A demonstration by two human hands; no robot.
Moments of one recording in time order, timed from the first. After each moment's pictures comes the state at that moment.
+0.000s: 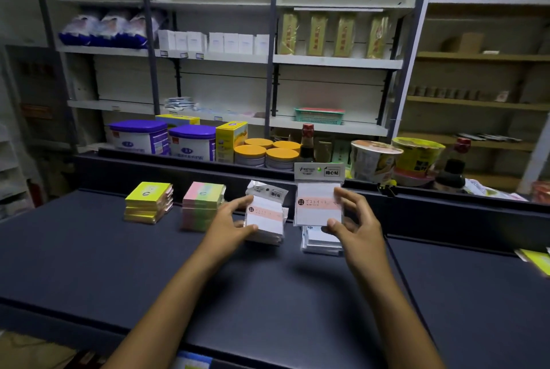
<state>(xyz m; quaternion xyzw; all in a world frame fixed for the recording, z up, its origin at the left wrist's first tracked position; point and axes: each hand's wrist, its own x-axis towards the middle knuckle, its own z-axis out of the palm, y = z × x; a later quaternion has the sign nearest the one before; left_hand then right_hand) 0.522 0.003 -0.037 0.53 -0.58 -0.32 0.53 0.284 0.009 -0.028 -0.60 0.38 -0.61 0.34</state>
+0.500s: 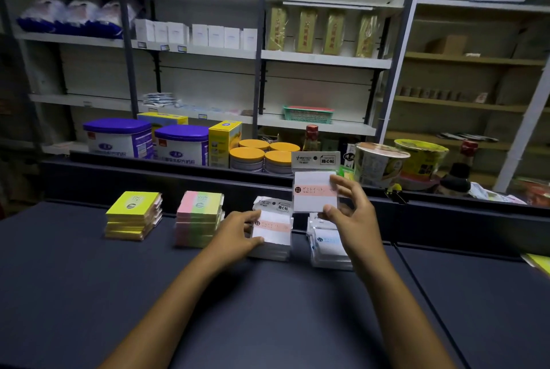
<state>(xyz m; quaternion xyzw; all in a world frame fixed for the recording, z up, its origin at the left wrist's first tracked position) 0.550 -0.066 -0.054 0.57 -0.70 -0.22 0.37 0.323 -0.044 -0.009 -0.60 0.41 -0.61 0.31</state>
